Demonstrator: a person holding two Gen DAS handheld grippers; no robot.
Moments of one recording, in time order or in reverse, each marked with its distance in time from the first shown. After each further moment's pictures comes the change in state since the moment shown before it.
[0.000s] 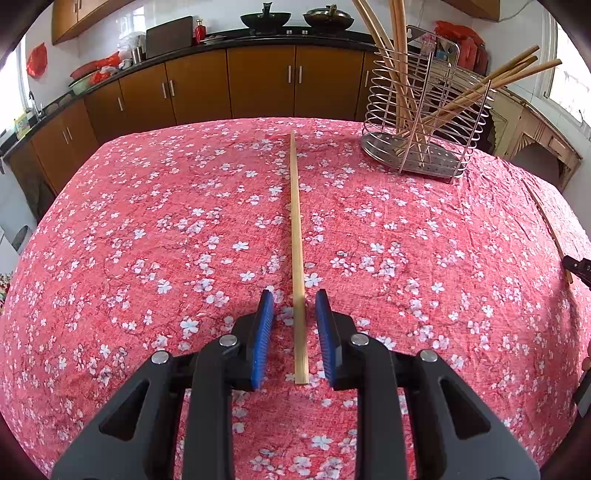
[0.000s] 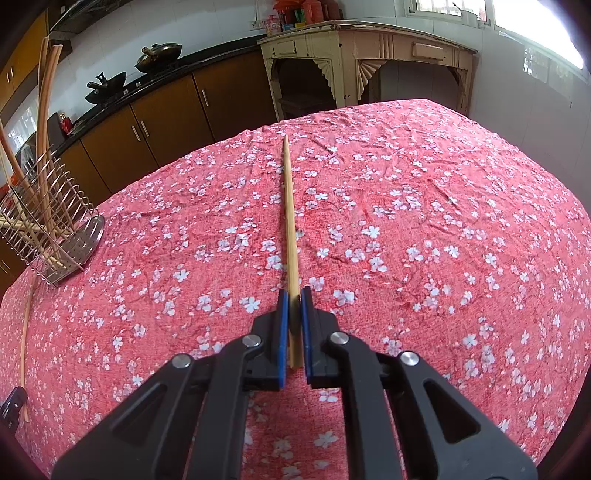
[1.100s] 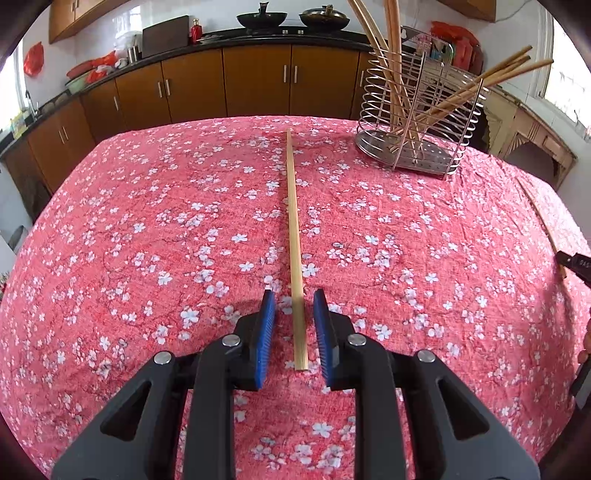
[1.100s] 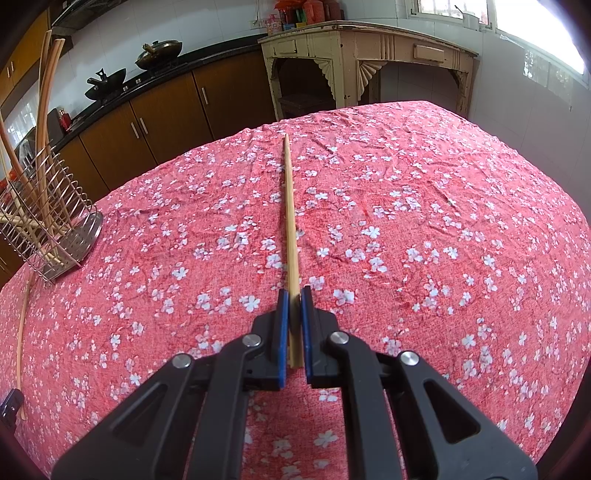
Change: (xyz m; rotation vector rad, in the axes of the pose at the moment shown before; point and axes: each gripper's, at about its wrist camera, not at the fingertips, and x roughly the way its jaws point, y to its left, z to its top) left arm -0.007 0.006 -0.004 -0.006 0.000 -0.042; right arm 0.000 0.000 0.000 -0.013 0.003 -0.010
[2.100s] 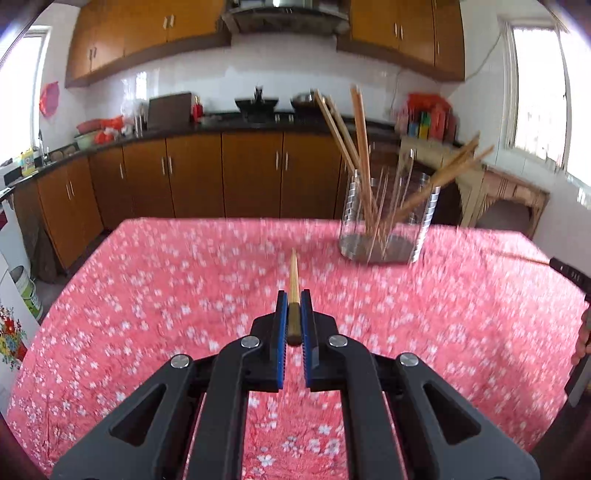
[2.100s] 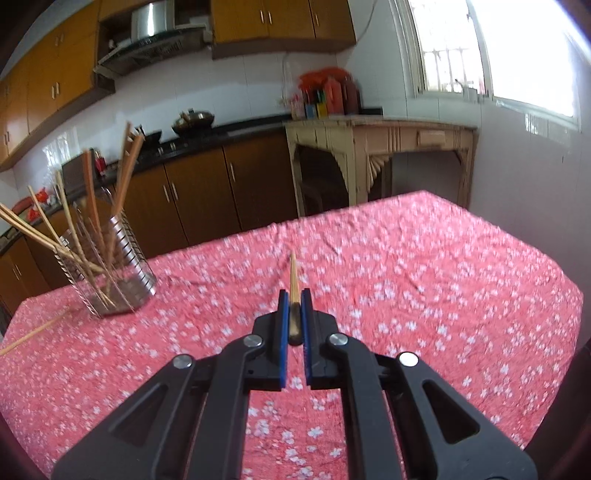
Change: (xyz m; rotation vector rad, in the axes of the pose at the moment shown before) left arm -0.099 0.014 0.009 0.019 -0.370 -0.042; right arm -0.109 -0.002 0.005 -0.060 -0.370 0.083
